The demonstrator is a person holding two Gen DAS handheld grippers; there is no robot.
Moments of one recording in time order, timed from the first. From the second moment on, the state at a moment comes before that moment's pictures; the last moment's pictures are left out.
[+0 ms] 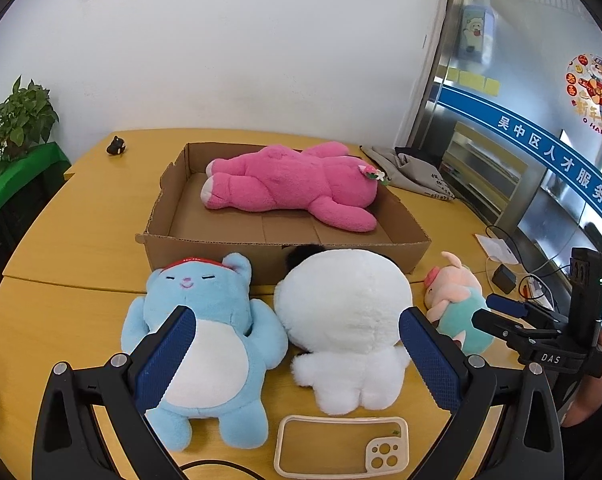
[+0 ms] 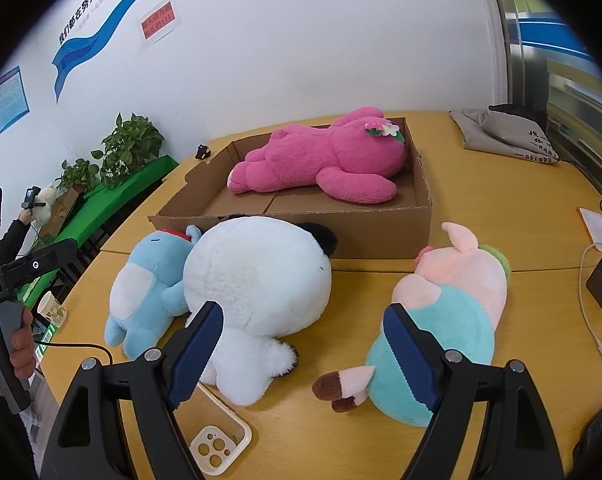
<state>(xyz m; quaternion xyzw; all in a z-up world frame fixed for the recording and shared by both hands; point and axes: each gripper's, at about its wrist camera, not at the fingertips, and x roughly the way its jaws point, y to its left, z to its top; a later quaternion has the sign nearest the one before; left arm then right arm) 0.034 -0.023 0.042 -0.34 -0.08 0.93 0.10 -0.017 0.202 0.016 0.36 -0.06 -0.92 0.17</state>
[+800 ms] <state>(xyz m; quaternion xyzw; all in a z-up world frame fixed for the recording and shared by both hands) -0.005 -0.007 0.025 -0.37 -0.18 0.89 0.21 -0.026 0.193 0.001 0.37 -0.01 -0.92 0.15</state>
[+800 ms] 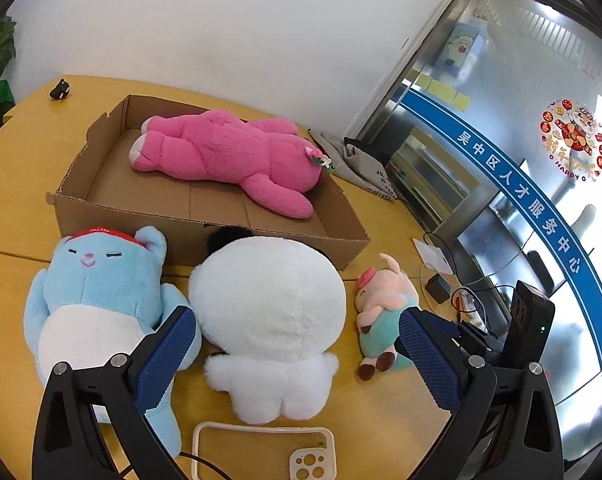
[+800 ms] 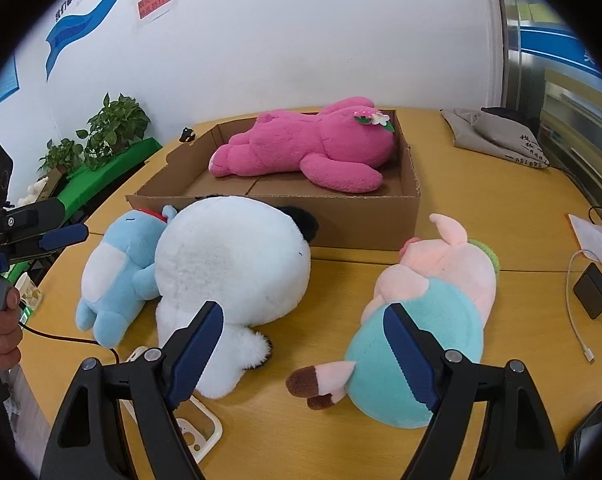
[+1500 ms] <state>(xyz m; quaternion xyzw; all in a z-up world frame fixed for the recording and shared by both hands) -0.108 0.012 -0.035 -0.46 -0.16 0.84 0.26 -0.098 0.145 -0.044 0.42 -0.03 -0.87 0.26</state>
